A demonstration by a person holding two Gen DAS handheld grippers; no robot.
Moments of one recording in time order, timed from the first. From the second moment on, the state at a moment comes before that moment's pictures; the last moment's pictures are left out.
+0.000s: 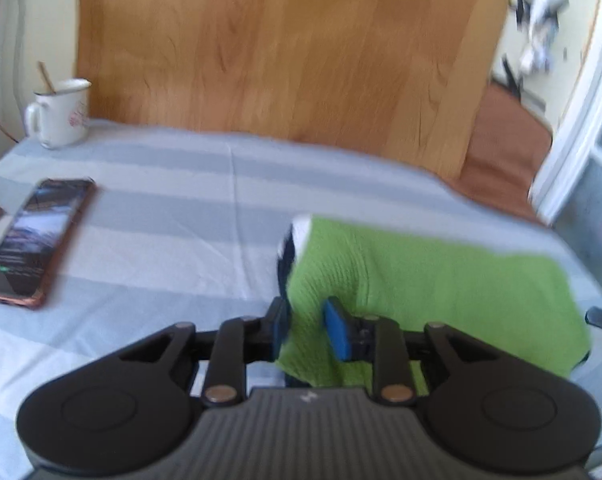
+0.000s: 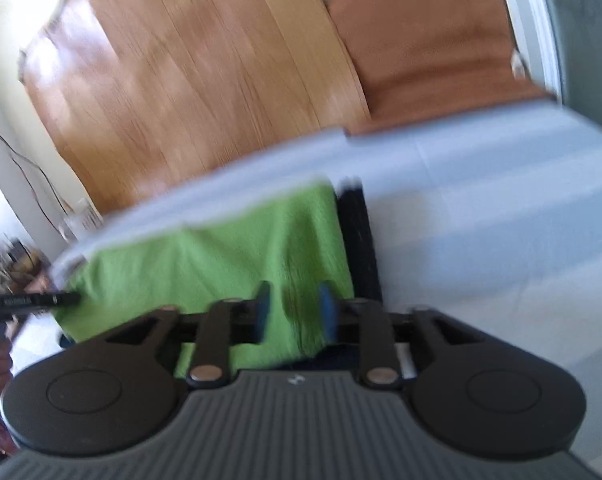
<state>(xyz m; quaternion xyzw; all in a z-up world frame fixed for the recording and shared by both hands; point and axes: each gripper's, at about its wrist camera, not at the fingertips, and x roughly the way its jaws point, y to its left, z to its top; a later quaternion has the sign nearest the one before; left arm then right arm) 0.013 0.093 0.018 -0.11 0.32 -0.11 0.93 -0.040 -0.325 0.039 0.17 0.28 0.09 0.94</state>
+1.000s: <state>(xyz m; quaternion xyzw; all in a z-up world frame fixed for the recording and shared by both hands) 0.068 0.027 -0.025 -0.08 0.32 -0.15 0.93 0.042 -0.332 -0.014 0.22 0.27 0.12 0.93</state>
